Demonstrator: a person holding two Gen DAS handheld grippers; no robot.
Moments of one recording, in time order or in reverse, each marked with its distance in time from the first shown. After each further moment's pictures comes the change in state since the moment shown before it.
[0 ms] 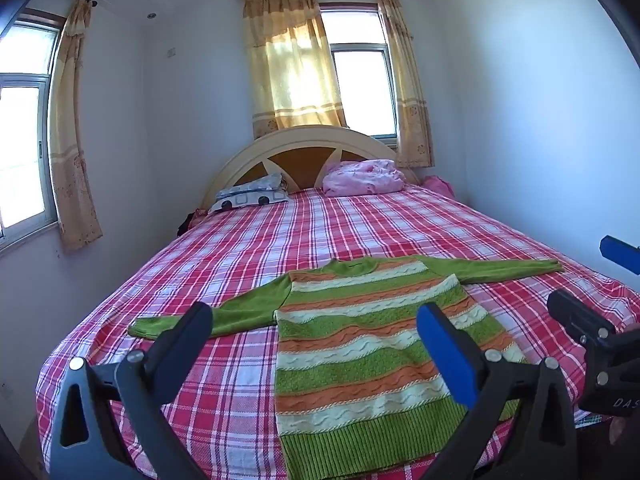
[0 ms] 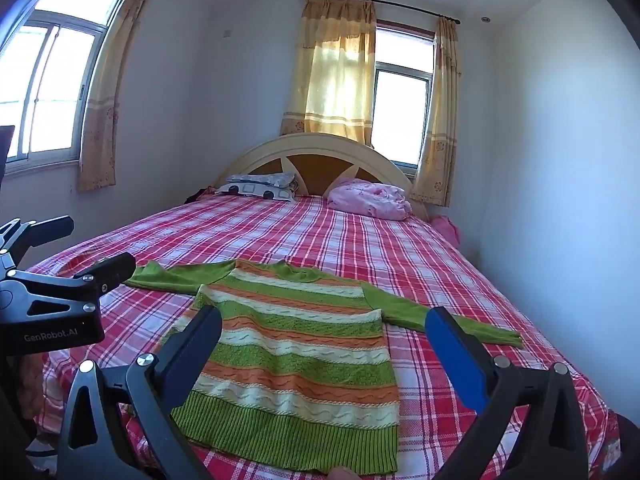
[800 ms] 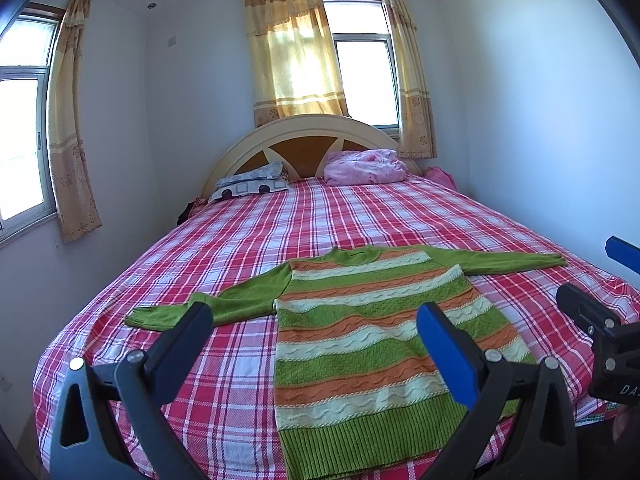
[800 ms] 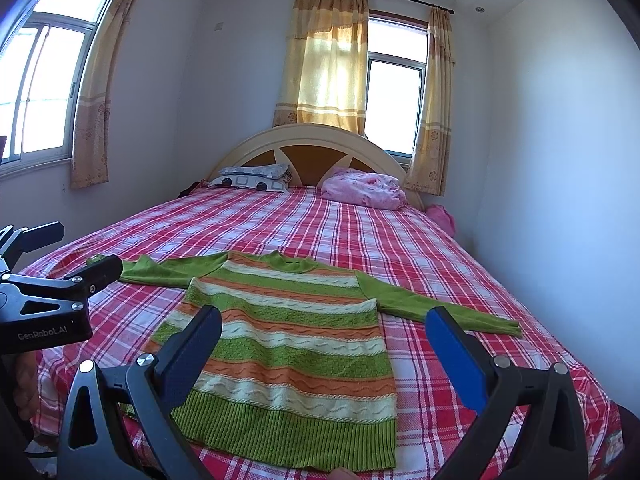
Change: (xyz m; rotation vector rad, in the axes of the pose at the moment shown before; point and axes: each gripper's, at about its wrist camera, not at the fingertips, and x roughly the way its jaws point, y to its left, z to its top) left arm 0.018 0.000 -0.015 -0.007 0.036 0.002; right arm 0.010 -0.002 -0.004 0.019 0.043 -0.017
